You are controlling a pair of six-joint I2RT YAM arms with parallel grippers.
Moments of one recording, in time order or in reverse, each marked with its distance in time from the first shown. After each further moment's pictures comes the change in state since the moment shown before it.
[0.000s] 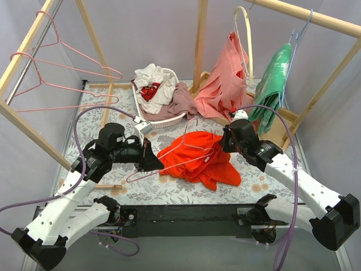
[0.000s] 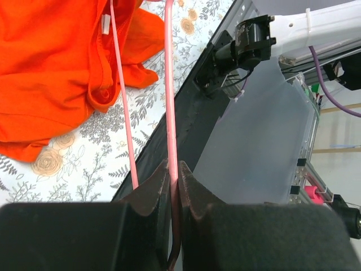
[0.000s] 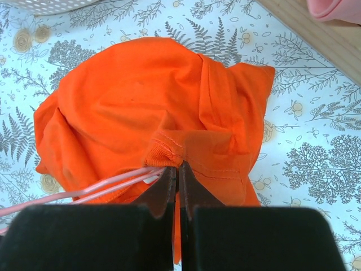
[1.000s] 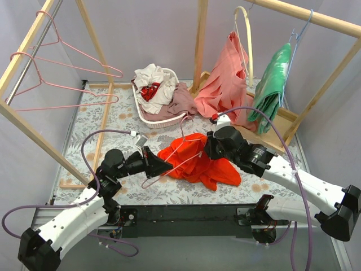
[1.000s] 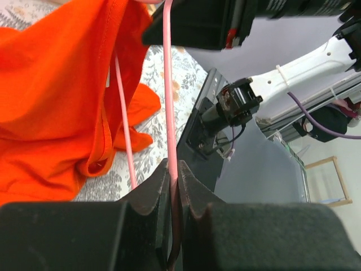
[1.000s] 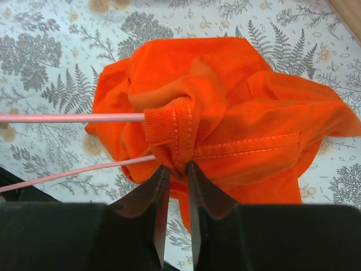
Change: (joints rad) left arm -0.046 -0.200 -0.595 0.916 -0.056 -0.346; right arm 0.293 0.028 0.122 -0.039 0.075 -0.016
